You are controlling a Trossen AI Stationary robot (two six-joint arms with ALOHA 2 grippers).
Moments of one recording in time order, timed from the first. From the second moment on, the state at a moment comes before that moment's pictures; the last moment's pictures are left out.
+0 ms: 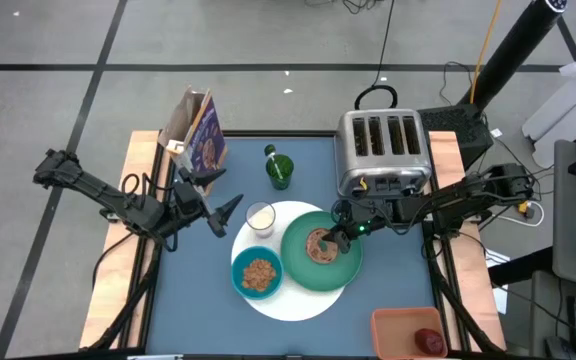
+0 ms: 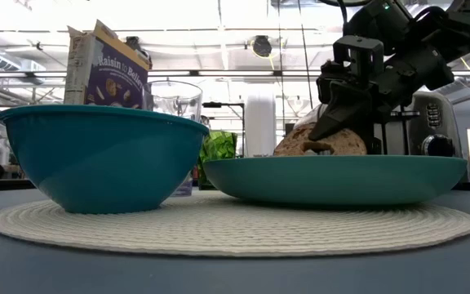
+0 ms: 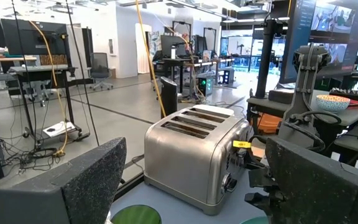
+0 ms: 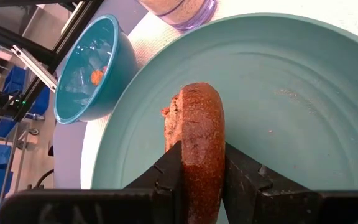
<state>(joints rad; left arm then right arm) -0.45 0.96 0.70 0.41 -1.01 0.10 0.05 1.39 0.44 0.34 -0.11 0.83</state>
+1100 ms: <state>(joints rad) -0.45 0.96 0.70 0.41 -1.01 0.10 0.05 1.39 0.44 0.34 -0.11 0.82</state>
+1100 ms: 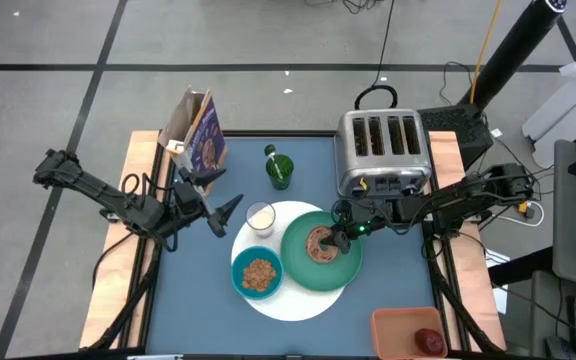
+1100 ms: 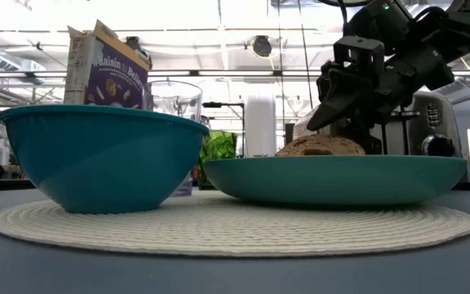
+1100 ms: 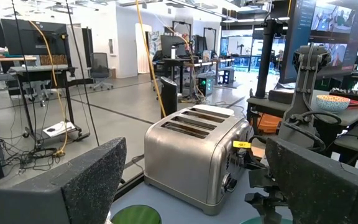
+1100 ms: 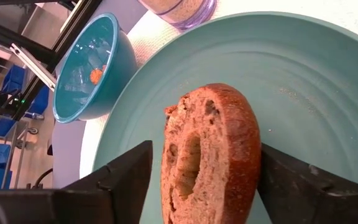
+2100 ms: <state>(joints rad) -0.45 0.96 0.70 0.41 -1.01 0.10 0.05 1.23 0.44 0.16 -0.05 0.61</state>
